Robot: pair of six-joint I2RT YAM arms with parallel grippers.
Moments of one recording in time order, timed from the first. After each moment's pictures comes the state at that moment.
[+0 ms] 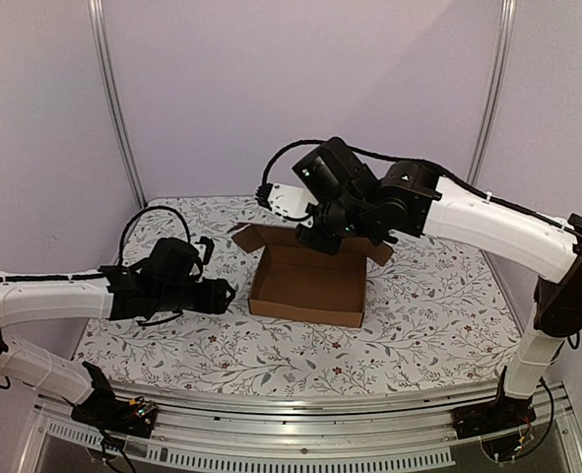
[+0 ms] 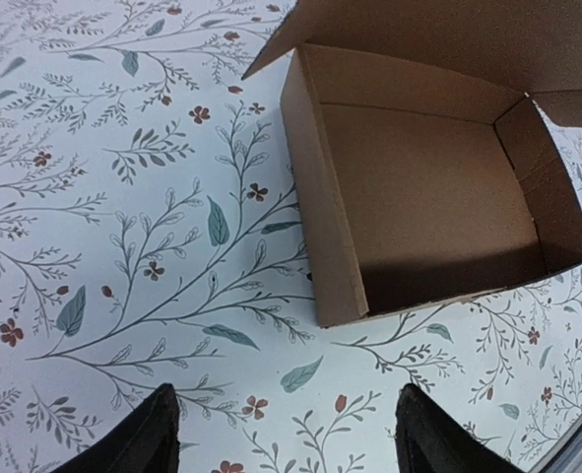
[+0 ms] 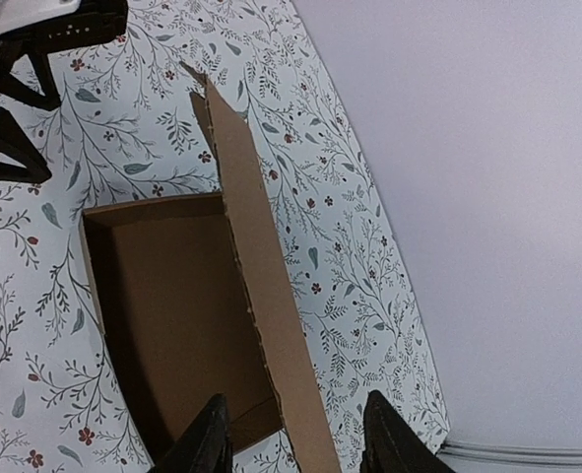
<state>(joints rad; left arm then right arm) -0.77 1.25 0.65 -0.16 -0.19 -0.50 1.11 1.80 1.85 -0.79 0.50 -0.51</state>
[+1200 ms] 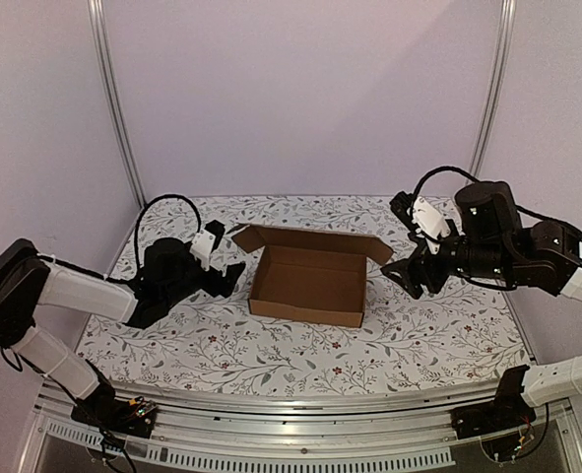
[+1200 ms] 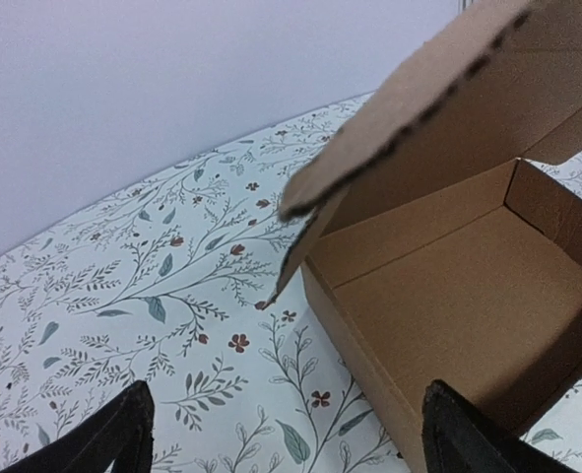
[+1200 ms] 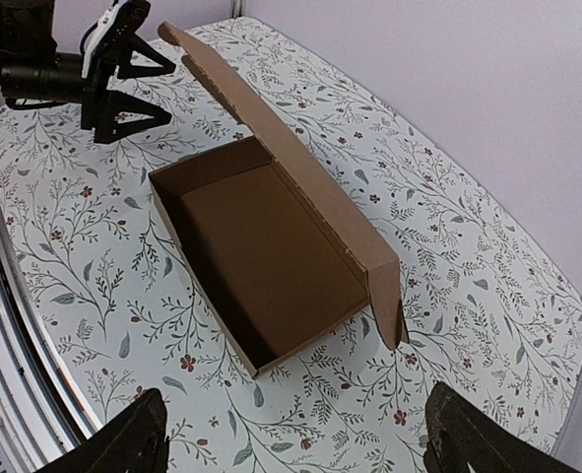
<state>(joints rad) -0.63 1.49 0.52 0.66 -0.12 0.09 0.93 1.03 1.08 -0.63 0.20 -0.14</state>
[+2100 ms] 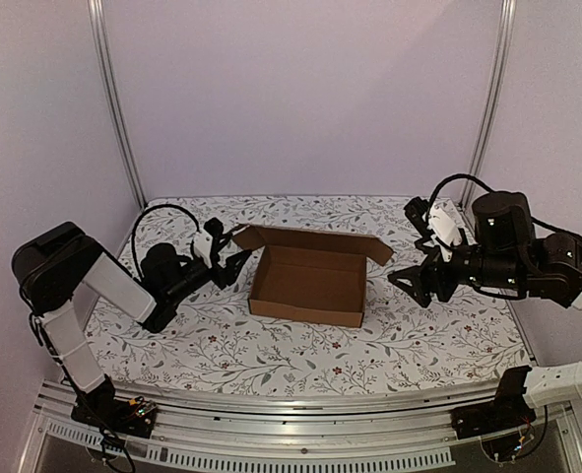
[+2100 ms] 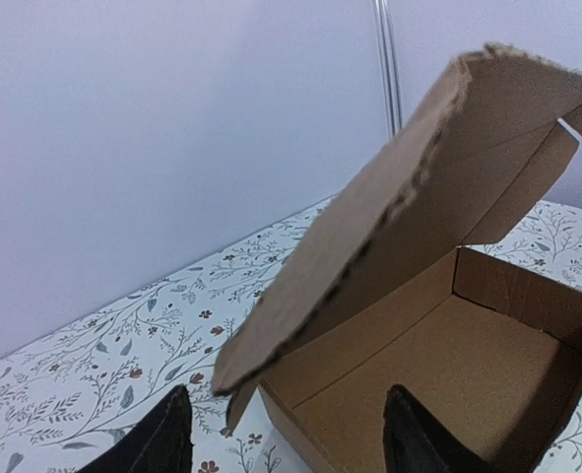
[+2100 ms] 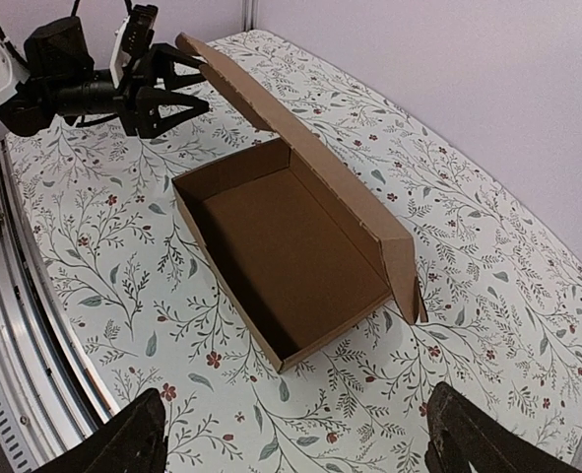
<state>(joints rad) -0.54 1.78 0.49 1.31 0.18 0.14 0.93 0.93 1.01 -0.62 0.15 -0.08</state>
